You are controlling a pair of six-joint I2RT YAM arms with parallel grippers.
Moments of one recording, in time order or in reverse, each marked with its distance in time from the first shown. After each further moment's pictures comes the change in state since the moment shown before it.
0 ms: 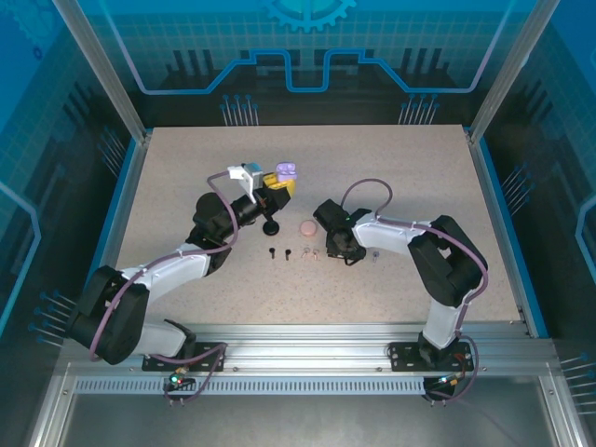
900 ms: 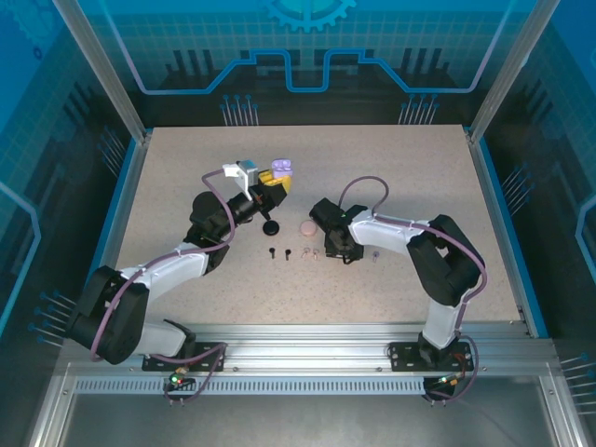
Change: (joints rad) left arm 0.028 0.000 0.000 0.019 0.000 -0.027; right arm 0.019 0.014 0.063 -0.104 0.023 0.032
